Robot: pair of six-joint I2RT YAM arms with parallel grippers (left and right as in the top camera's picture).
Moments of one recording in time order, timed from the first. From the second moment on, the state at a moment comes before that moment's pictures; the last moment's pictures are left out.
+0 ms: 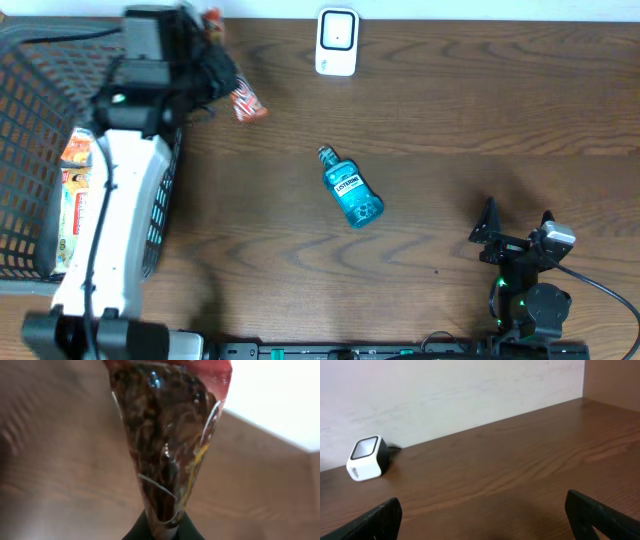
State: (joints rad) left arm -0.10 1.58 1.58 -0.78 0.25 -0.50; right arm -0.11 0.01 0.01 -0.07 0.06 0.21
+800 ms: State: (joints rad) left arm -0.24 2.10 1.58 -0.86 0.48 -0.58; right arm -0.11 0.01 0.01 -0.07 0.06 0.21
